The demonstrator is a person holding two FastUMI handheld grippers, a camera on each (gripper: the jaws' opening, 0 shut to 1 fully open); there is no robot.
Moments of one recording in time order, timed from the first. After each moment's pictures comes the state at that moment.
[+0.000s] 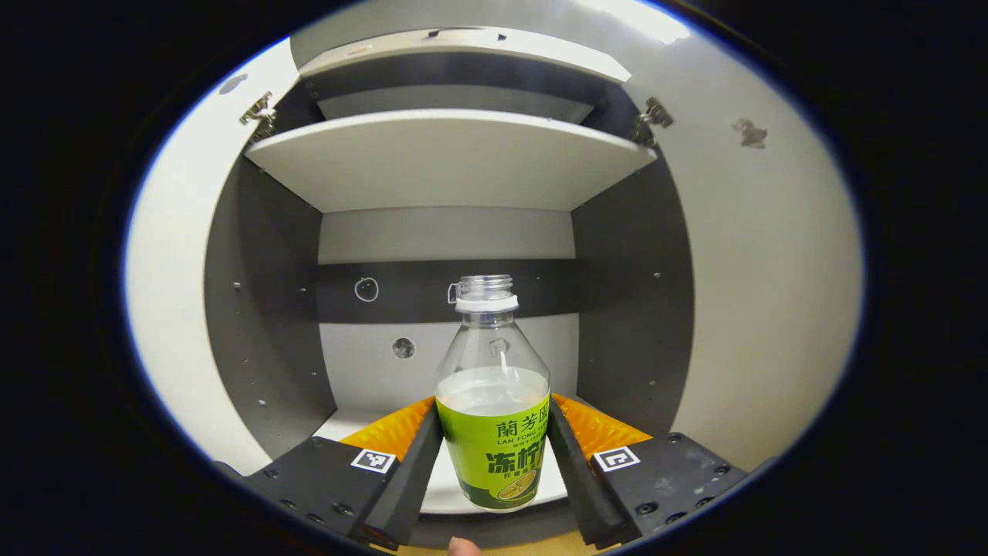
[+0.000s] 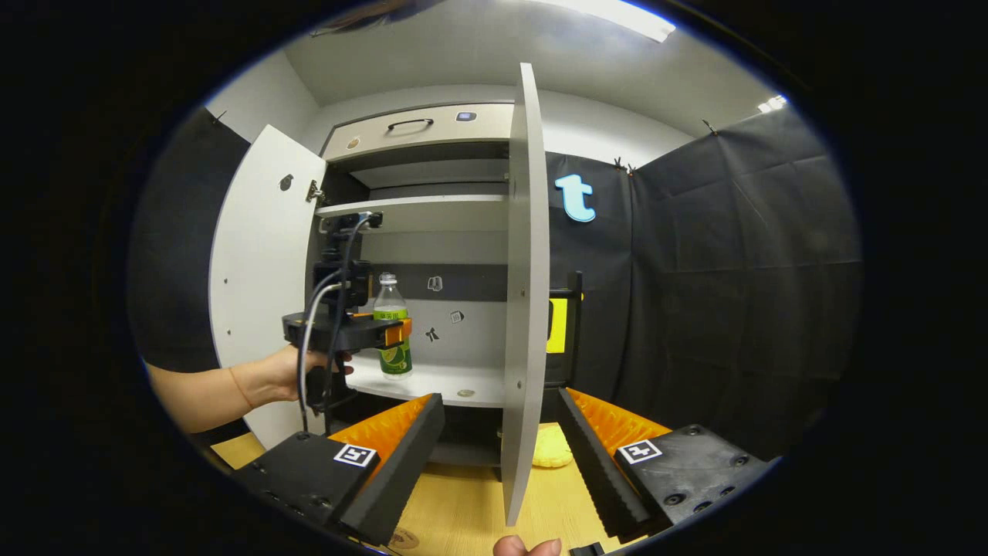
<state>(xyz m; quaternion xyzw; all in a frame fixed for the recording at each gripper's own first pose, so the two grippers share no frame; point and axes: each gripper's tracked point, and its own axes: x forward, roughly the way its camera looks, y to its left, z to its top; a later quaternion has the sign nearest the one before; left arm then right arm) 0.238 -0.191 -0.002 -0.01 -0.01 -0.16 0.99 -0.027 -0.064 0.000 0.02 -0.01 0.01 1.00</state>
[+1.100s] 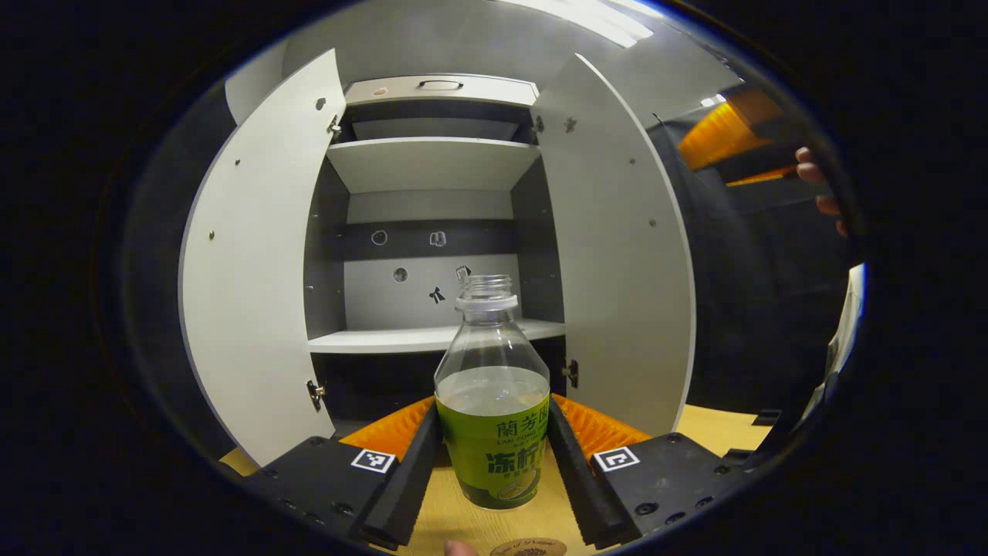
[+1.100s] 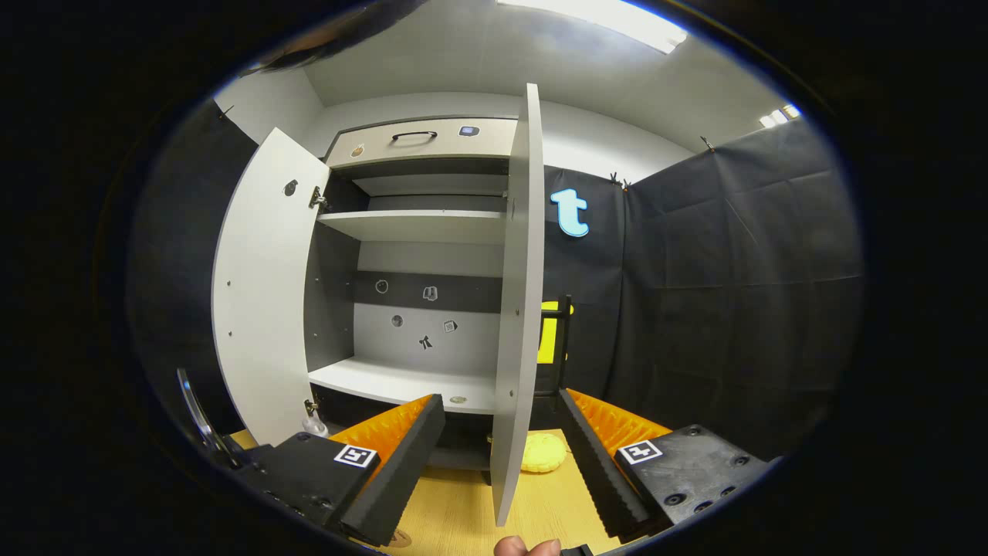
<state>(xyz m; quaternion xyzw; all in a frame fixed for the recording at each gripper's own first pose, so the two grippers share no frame) -0.009 -0.205 -0.208 0.02 -0.01 -0.20 0.98 -0.042 -0.076 0.014 0.01 -0.02 -0.01 1.00</state>
